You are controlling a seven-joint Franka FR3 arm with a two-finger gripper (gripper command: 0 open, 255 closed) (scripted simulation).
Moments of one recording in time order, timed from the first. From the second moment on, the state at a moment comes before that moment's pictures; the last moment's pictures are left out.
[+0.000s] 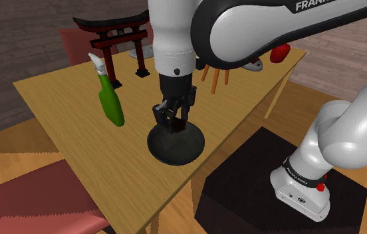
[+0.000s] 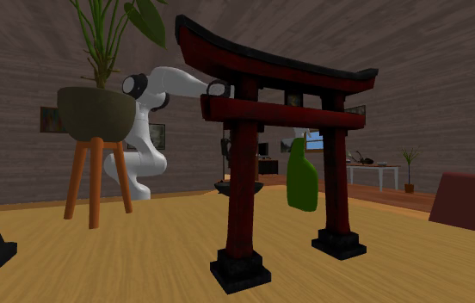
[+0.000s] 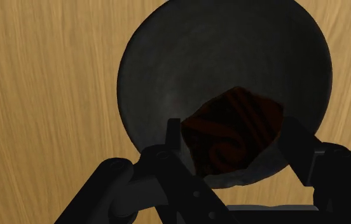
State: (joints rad) arm 0.30 -0.20 0.49 -2.09 0.11 1.86 0.59
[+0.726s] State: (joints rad) arm 0.30 -0.17 0.50 -2.19 0.10 1.99 0.60
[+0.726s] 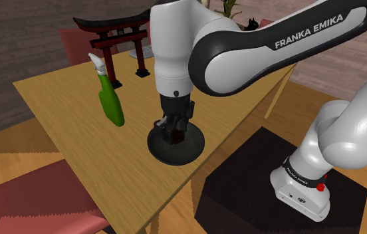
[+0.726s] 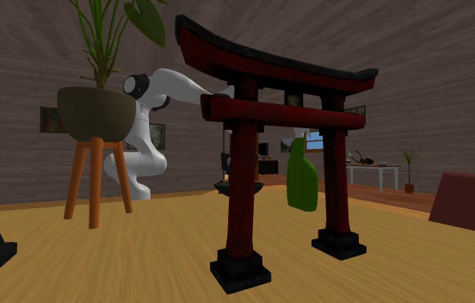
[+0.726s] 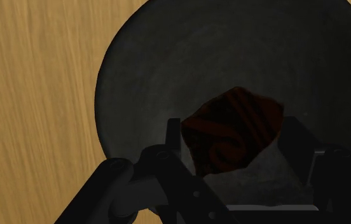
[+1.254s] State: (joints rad) arm 0.30 -0.17 0.50 -2.19 0.10 1.99 0.60
